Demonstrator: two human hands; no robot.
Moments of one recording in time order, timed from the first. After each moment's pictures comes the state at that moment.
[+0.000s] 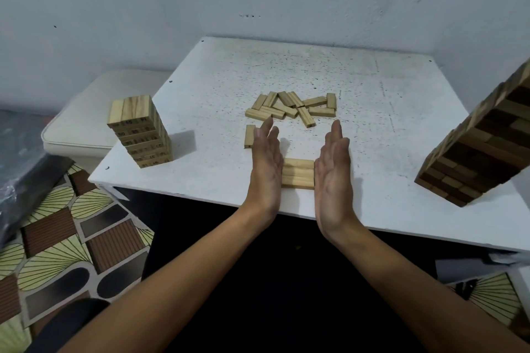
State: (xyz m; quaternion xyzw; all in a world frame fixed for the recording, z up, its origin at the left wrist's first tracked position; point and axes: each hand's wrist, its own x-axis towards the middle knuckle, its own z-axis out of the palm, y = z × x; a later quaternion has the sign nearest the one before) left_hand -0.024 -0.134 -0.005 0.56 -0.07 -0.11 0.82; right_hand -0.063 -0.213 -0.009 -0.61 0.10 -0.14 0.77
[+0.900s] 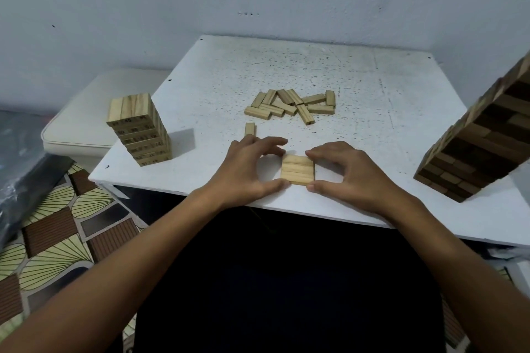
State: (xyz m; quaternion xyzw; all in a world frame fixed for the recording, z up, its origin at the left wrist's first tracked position) left_hand 0.012 -0.077 -0.013 0.87 -0.35 -0.02 0.35; right_hand -0.058 -0.294 -0.005 -0.93 -0.06 -0.03 0.36
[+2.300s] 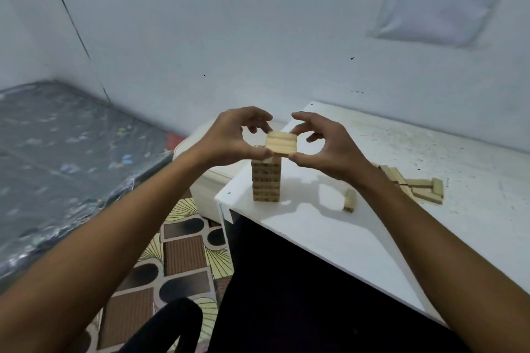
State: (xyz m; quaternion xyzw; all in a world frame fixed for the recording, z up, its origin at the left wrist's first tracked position) left_hand 0.076 0.102 0.098 0.87 -0.23 0.11 0.42; right_hand 0.086 -0.126 0.079 -0.84 -0.29 -0.11 0.45
